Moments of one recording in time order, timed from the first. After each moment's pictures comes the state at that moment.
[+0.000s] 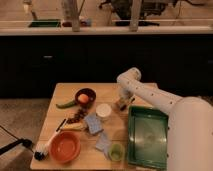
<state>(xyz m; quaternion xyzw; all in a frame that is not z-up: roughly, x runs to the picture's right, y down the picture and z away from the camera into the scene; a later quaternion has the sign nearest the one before) 0.129 0.073 0.954 -0.24 -0.09 -0.30 0.92</state>
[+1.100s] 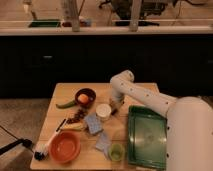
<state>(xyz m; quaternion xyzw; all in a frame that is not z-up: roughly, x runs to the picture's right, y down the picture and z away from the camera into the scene) 0.062 0.107 0.928 -0.24 -0.17 -0.34 0.89</state>
